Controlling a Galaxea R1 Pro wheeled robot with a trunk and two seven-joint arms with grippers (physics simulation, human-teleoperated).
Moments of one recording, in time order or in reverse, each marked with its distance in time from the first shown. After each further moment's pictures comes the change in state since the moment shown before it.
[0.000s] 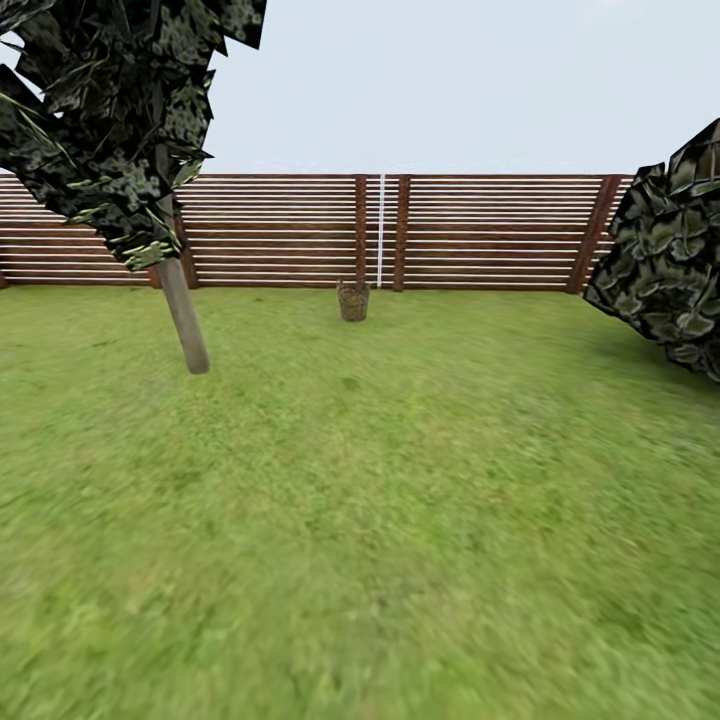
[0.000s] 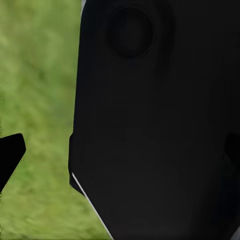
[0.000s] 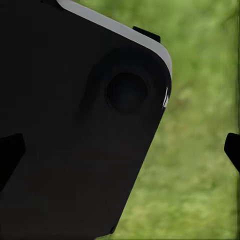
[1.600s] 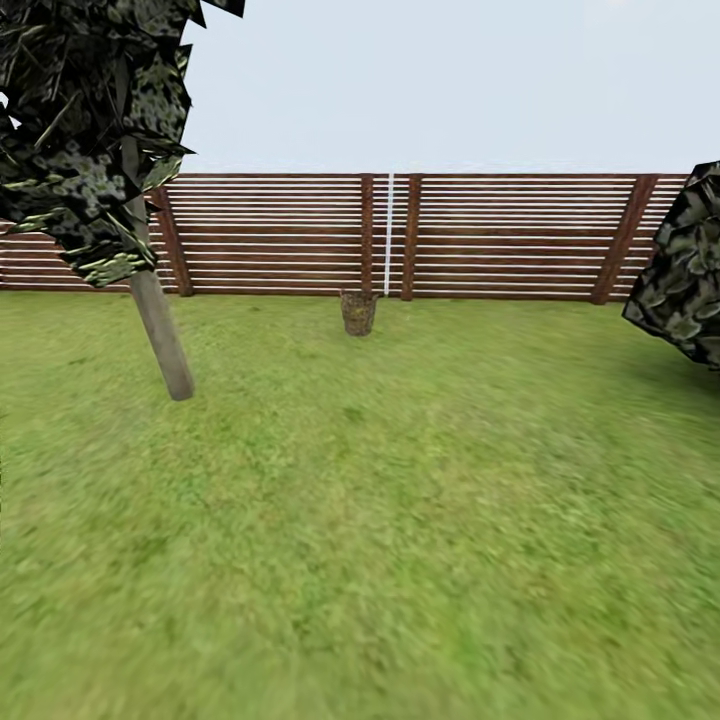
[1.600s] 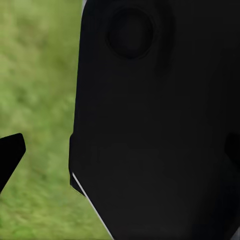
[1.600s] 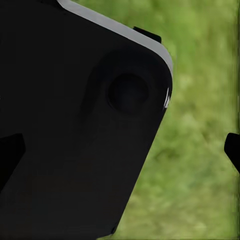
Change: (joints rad) left arm 0.000 0.001 0.000 0.000 0.000 0.000 0.000; right arm 0.000 0.002 0.000 0.000 0.000 0.000 0.000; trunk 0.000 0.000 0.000
